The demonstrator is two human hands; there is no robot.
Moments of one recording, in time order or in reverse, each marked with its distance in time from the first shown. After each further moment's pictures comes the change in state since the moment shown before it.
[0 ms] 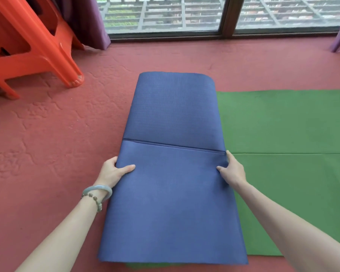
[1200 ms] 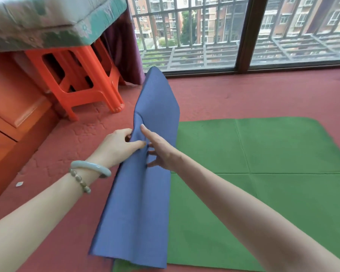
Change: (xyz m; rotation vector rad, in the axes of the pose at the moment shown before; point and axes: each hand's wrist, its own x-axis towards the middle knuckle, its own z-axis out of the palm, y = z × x) left_hand -0.135 0.162 -0.080 0.616 0.171 0.377; right_hand -0.178 -0.252 0.008 0.743 -0.903 -0.332
